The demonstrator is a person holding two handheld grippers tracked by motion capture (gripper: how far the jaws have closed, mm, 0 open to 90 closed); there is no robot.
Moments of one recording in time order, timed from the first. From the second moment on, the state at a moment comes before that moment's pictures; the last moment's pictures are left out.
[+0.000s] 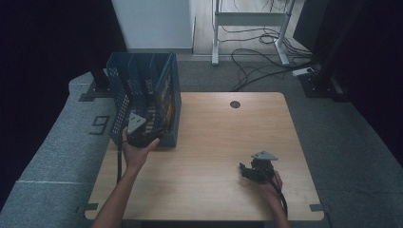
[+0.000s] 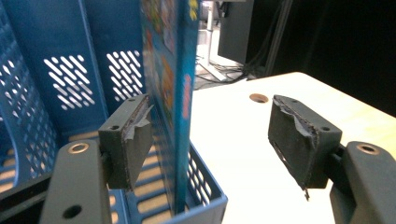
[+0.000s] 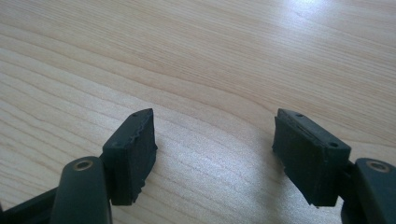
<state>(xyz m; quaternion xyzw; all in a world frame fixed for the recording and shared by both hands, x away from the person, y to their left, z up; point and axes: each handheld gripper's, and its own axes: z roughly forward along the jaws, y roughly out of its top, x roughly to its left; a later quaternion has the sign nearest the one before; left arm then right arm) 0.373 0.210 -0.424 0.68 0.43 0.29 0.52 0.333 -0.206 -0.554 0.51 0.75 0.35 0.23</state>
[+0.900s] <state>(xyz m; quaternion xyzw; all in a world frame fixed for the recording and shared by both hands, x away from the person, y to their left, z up) 0.314 0.220 -0.496 0.73 0.42 0.17 0.51 0.333 -0.206 -0.554 0.51 0.75 0.35 0.23</state>
